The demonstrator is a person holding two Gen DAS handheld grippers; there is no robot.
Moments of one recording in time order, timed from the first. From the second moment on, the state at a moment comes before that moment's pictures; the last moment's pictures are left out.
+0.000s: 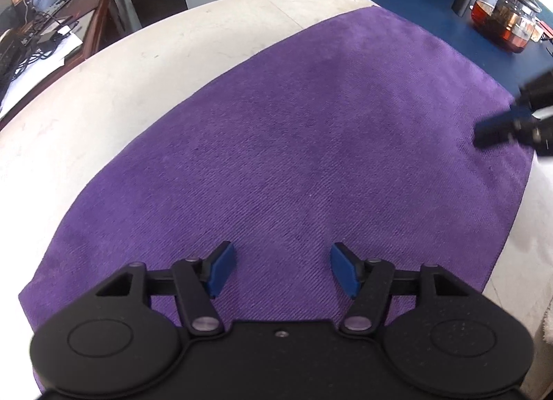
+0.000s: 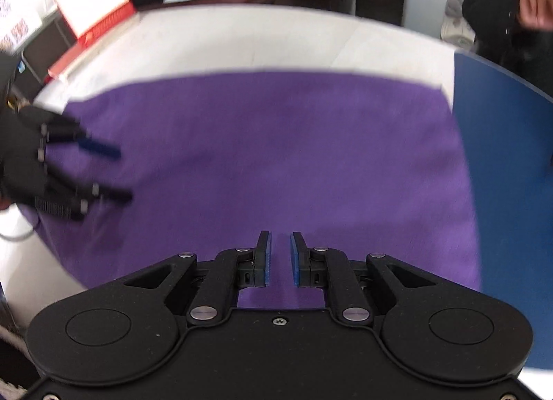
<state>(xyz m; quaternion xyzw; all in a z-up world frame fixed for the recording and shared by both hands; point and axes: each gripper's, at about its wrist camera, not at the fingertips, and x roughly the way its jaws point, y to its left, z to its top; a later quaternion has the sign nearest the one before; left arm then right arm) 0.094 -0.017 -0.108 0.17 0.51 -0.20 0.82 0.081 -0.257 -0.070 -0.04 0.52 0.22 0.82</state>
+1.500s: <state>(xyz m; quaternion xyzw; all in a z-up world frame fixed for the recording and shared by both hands) -0.052 0.217 -0.099 0.00 0.51 0.10 0.86 0.050 -0.075 0.011 -0.13 0.44 0.39 0.80</state>
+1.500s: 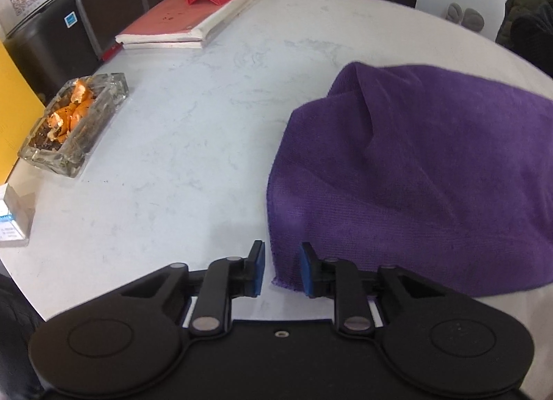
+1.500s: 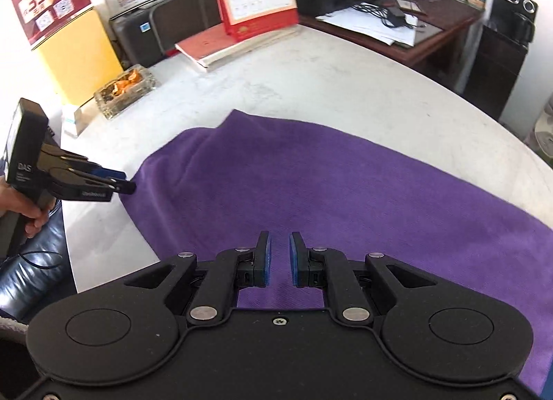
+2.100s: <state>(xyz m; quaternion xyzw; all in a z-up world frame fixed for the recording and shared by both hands) -0.058 0.215 -0.101 0.04 0.53 0.08 0.84 0.095 0.052 0.008 -0.20 0.38 0.49 0.76</state>
